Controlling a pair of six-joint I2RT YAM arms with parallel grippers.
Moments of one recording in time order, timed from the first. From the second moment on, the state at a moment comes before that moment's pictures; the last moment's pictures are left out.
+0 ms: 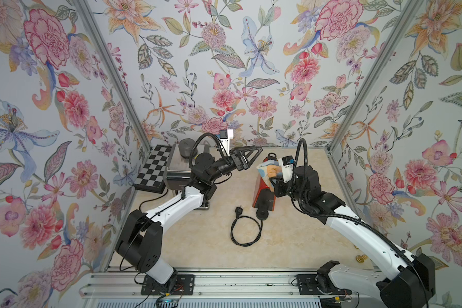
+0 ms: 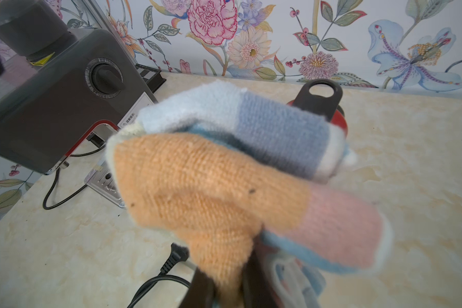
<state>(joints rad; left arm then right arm) -0.57 1.58 1.15 0.80 0.57 -0.97 0.57 1.18 1.00 -0.28 -0.02 0.24</state>
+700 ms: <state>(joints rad) -0.51 1.39 1.03 0.74 0.49 -0.92 0.60 1.42 1.09 -0.22 -0.07 0.24</state>
